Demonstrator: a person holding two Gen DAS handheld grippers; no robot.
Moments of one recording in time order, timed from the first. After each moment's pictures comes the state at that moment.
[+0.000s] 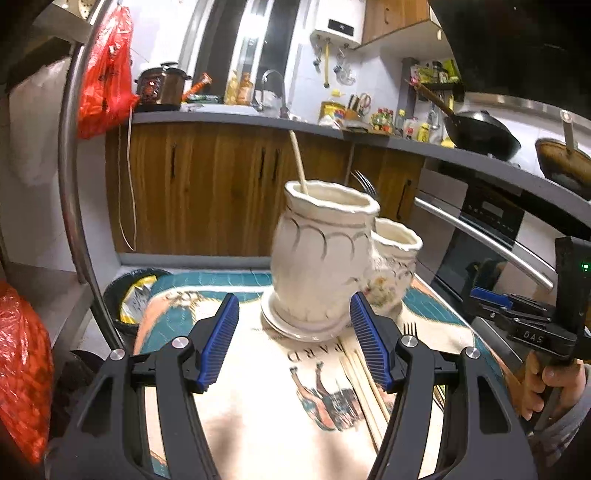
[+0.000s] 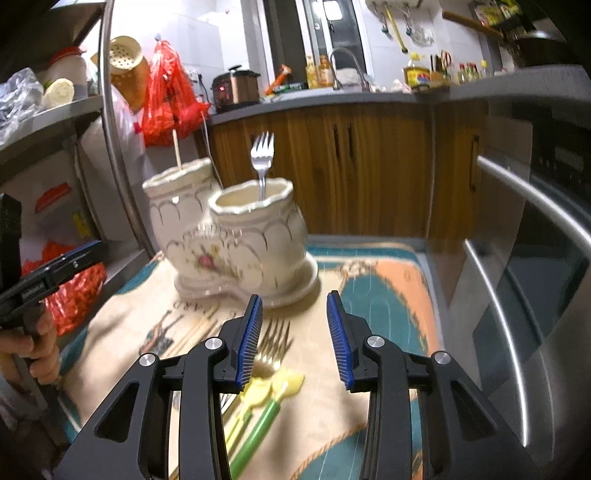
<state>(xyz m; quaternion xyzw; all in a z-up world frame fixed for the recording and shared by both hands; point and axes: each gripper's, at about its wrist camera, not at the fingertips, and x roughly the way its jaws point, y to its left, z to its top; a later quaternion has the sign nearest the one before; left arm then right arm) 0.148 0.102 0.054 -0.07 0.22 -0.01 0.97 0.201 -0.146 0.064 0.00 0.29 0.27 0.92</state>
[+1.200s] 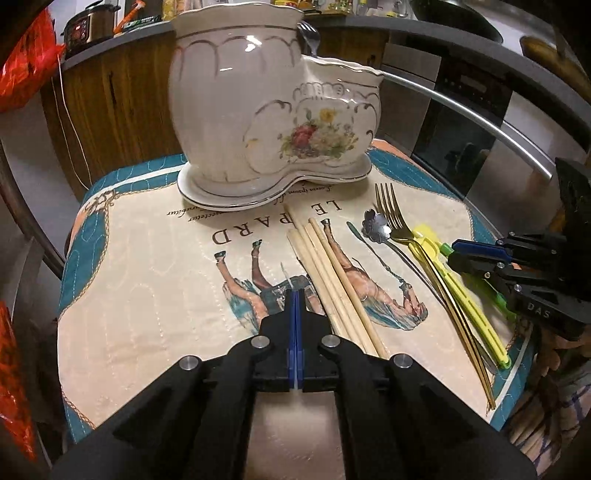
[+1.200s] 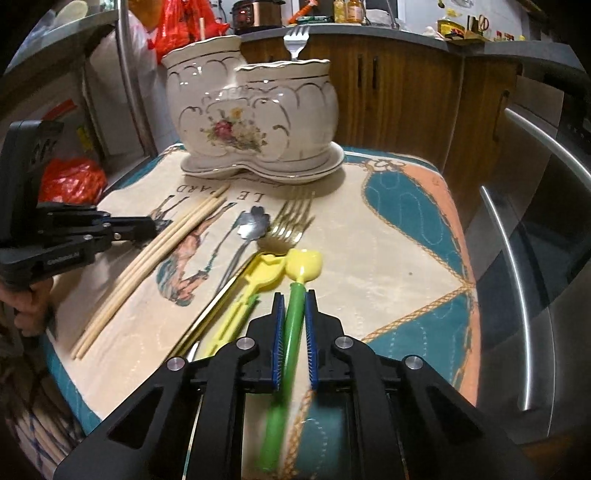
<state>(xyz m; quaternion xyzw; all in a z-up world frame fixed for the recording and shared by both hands) 0.177 0.050 -0.015 -0.01 0.41 -0.08 0.91 0.179 -0.133 0.012 -0.09 0.40 0.28 0.87</state>
